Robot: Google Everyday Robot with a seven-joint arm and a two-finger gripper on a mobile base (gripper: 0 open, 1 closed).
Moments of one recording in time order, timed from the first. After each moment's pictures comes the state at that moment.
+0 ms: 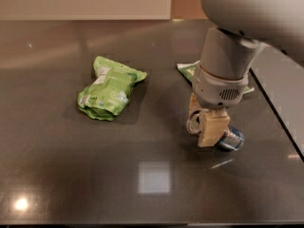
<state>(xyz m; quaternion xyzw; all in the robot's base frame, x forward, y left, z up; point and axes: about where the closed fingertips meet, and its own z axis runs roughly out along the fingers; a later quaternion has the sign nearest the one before) 0.412 -0.110 0.872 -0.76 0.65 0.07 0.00</state>
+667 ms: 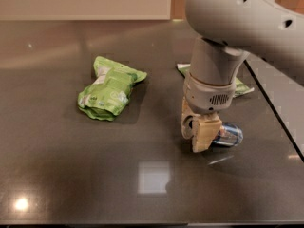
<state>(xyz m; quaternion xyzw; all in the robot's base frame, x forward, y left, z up) 0.412 -0.099 0.855 -0.77 0.63 0.07 -0.01</state>
